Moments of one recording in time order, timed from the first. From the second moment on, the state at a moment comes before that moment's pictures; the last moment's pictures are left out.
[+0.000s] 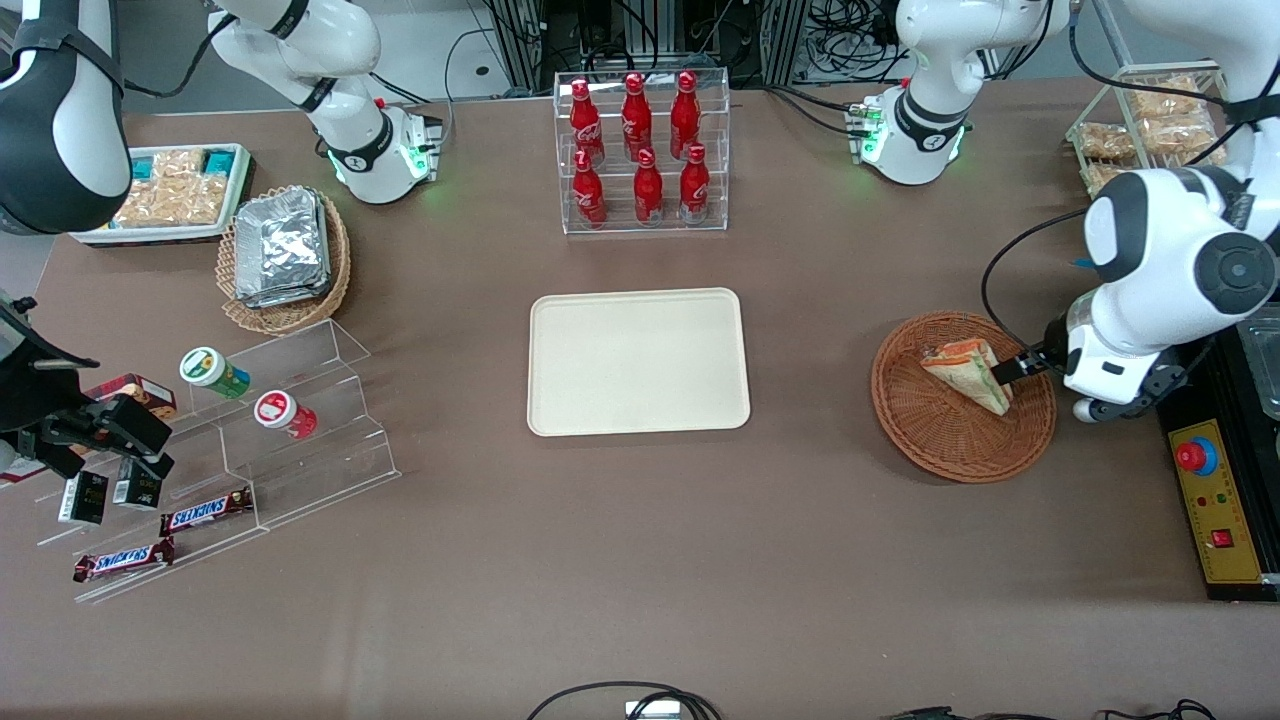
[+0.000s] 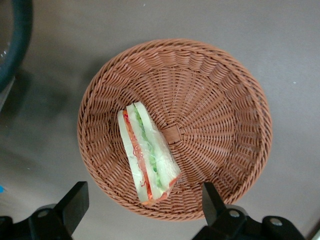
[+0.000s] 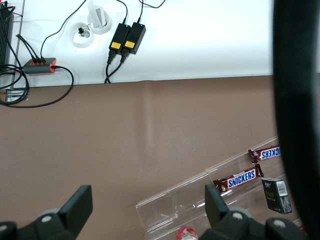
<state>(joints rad) 0.06 0.10 -0.05 -2.12 0.03 2.08 -0.43</state>
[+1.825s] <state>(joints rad) 0.00 0.22 -0.05 -2.30 0.14 2.36 -0.83</state>
